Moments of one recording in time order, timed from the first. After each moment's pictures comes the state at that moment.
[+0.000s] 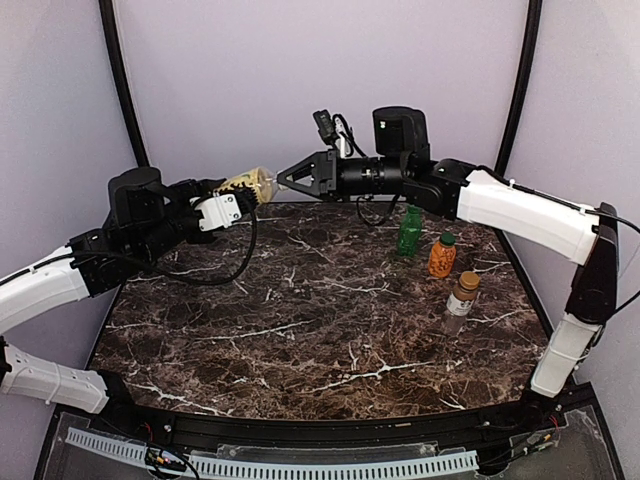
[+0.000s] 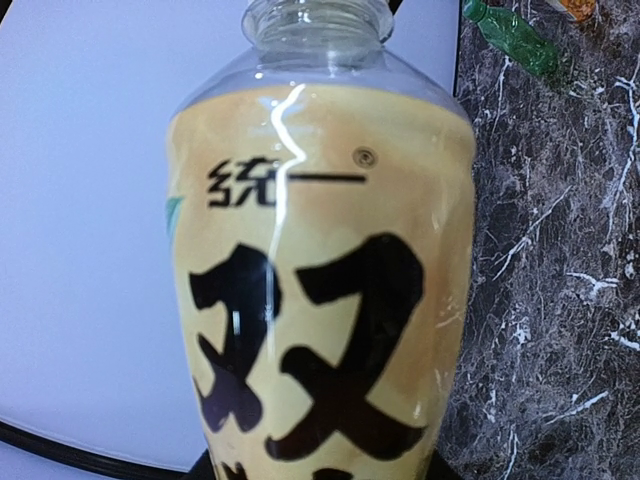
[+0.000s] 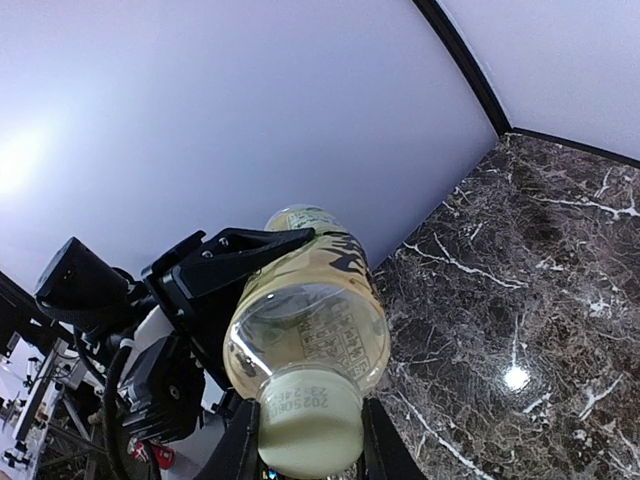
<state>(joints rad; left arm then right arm) -0.78 1.08 0.97 -0.04 -0.35 1.17 0.87 1.73 1.66 -0.09 -0.52 0.66</state>
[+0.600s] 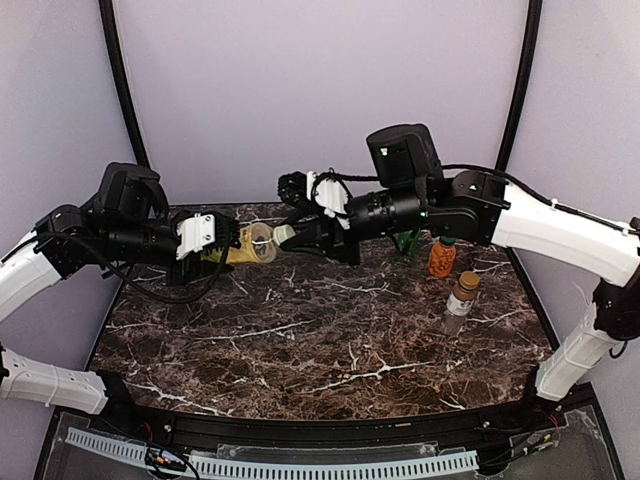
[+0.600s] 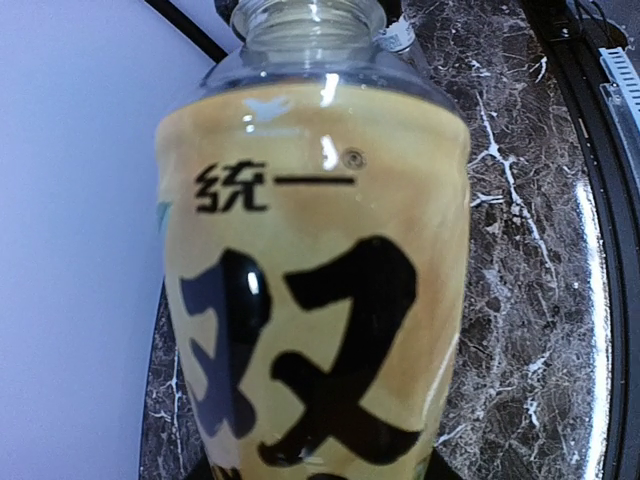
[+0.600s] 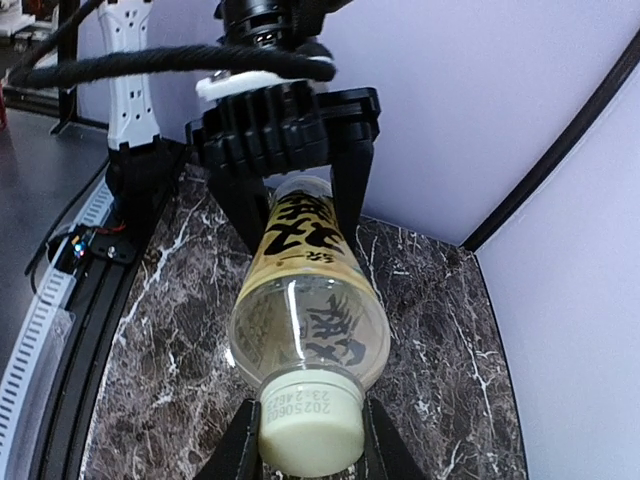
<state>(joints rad) -0.77 1.04 1.17 -0.73 0.18 0.81 1.08 1.56 1.57 -0.37 -0.38 -0.50</state>
